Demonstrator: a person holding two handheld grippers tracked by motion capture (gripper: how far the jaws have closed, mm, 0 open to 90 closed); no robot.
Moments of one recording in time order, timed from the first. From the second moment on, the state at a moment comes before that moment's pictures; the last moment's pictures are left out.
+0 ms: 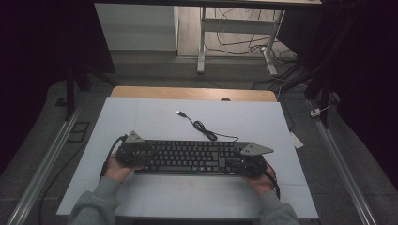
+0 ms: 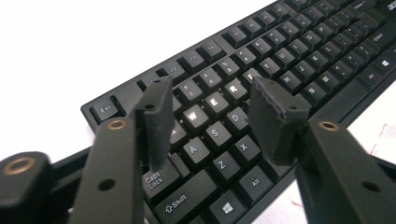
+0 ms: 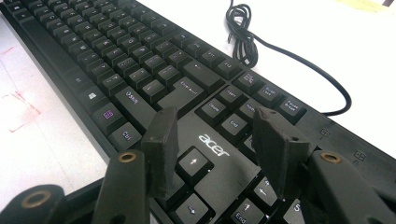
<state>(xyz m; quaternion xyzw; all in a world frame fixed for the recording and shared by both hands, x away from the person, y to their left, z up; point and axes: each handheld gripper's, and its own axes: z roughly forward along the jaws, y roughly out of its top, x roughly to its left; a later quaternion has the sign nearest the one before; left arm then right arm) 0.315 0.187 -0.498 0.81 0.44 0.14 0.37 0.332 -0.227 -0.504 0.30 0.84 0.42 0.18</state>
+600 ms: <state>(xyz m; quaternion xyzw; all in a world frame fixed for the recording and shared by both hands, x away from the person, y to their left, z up) 0.318 0.186 -0.508 0.83 0.43 0.13 0.32 0.332 -0.227 -0.504 0.30 0.84 0.42 0.18</state>
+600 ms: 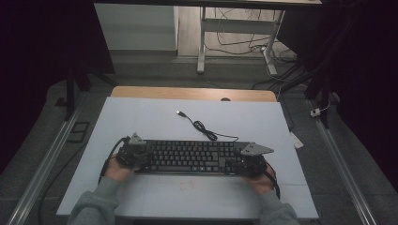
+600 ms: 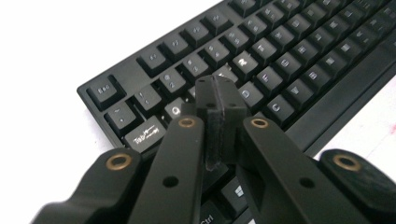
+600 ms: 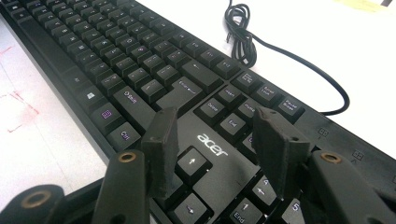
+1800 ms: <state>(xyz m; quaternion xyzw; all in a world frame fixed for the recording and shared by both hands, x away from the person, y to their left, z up) 0.320 0.183 -0.515 0.83 0.44 0.14 0.31 0.333 -0.228 -0.504 0.30 0.84 0.42 0.18</state>
